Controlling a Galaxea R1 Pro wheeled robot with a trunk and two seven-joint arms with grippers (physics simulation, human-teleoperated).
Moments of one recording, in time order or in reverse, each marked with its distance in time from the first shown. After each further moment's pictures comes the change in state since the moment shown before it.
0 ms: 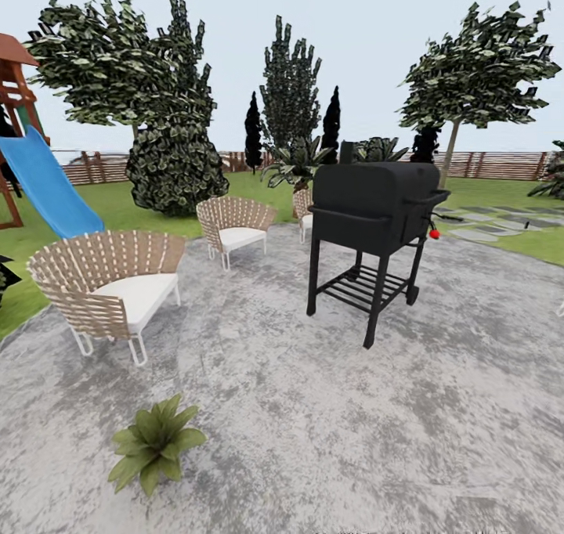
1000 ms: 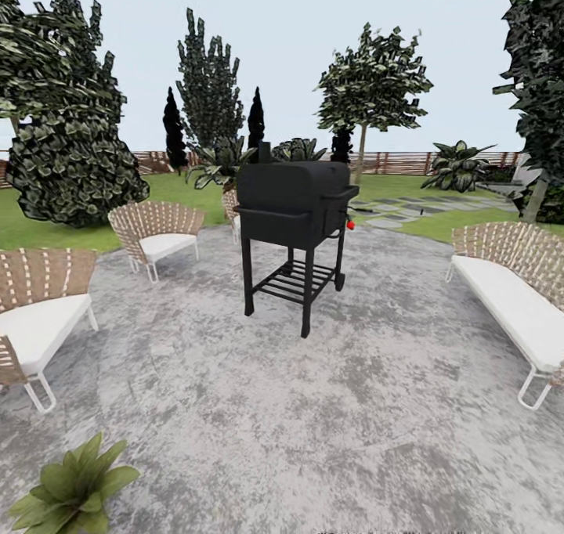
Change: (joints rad) left arm 0.000 0.000 0.000 0.000 0.000 0.000 0.000; right arm 0.000 0.000 0.000 0.000 0.000 0.000 0.000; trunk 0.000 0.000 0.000
